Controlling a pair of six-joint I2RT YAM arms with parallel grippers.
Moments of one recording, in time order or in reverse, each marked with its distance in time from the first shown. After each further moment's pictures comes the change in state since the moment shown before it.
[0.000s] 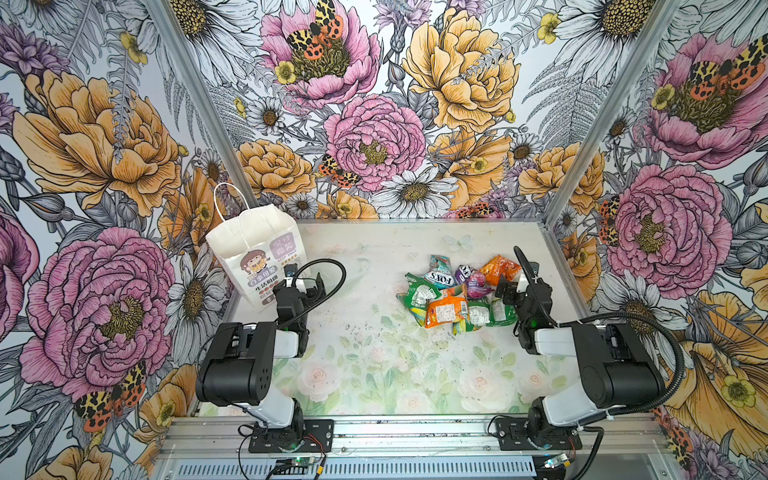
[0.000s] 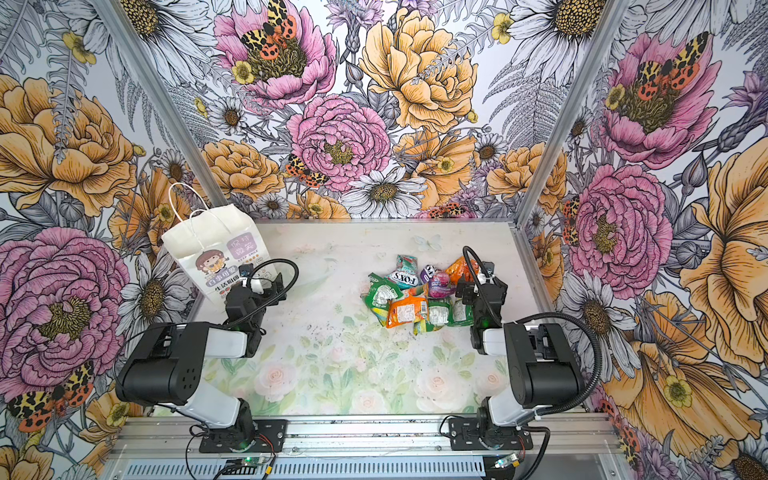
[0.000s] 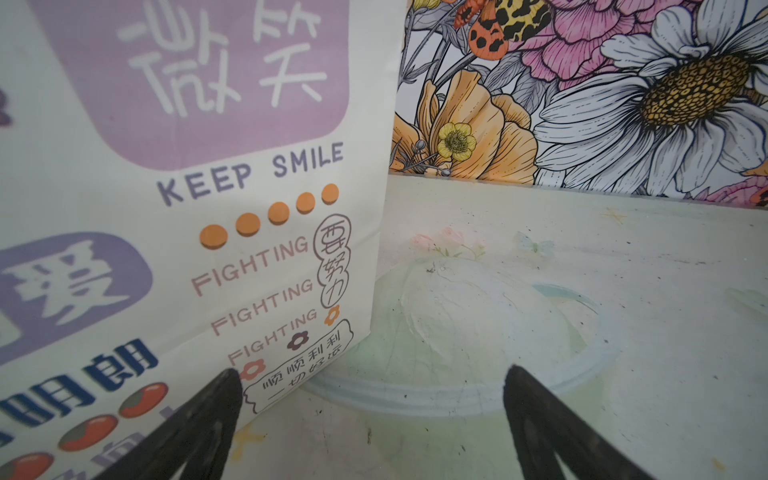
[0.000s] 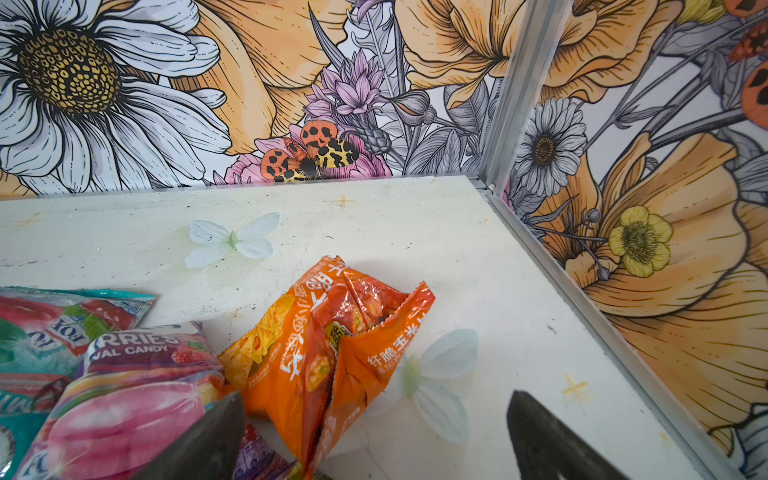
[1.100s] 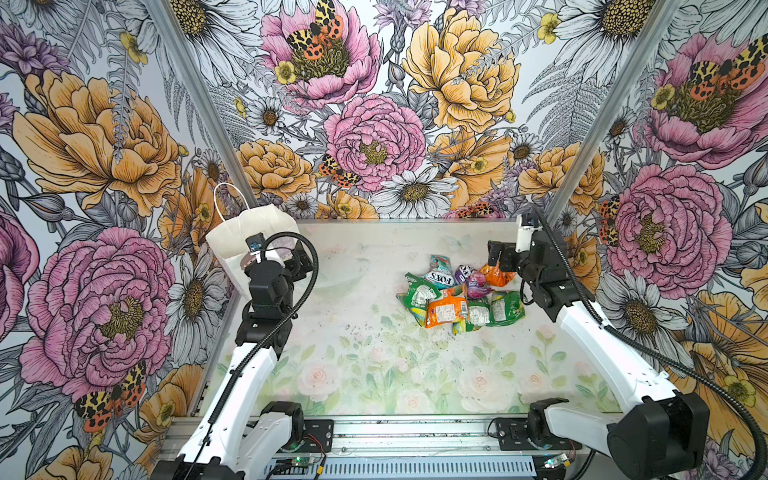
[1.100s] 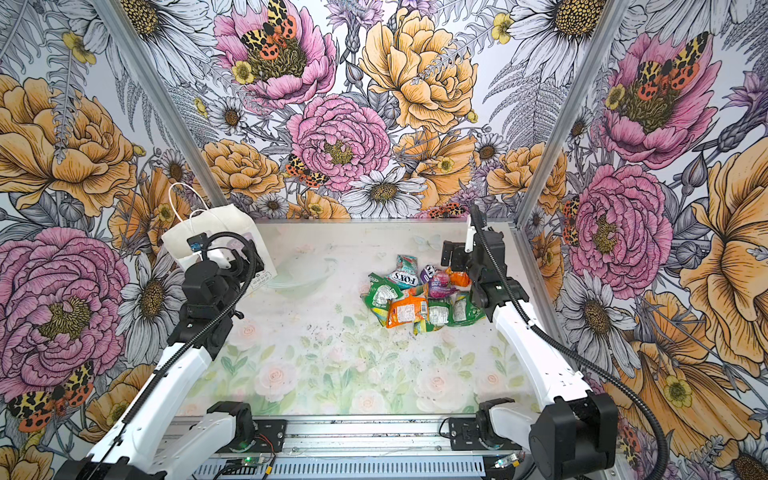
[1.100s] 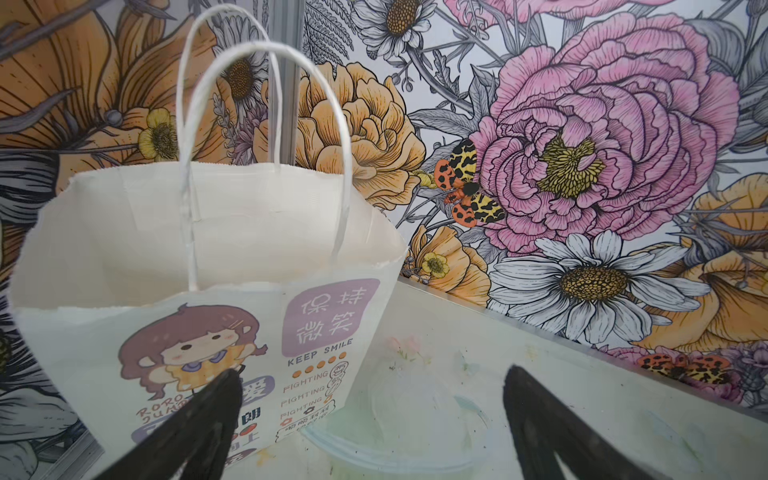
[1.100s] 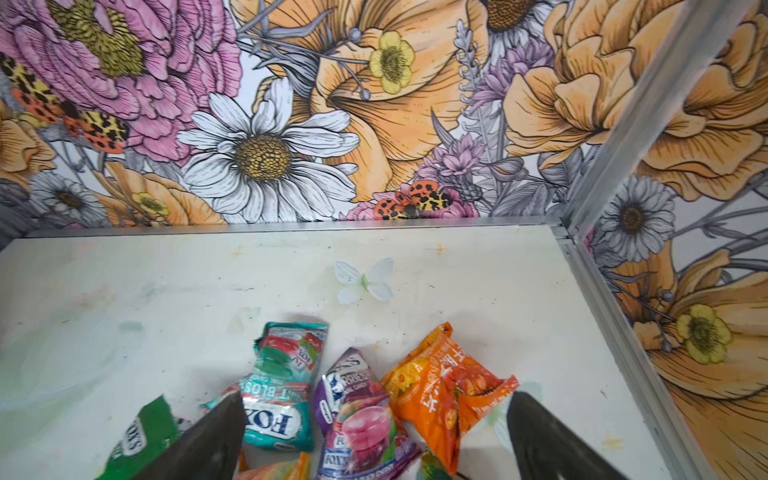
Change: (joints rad) left arm -0.083 -0.655 0.432 -1.019 -0.216 -0.256; right arm 0.211 -0.320 0.679 -1.154 -0.086 0.108
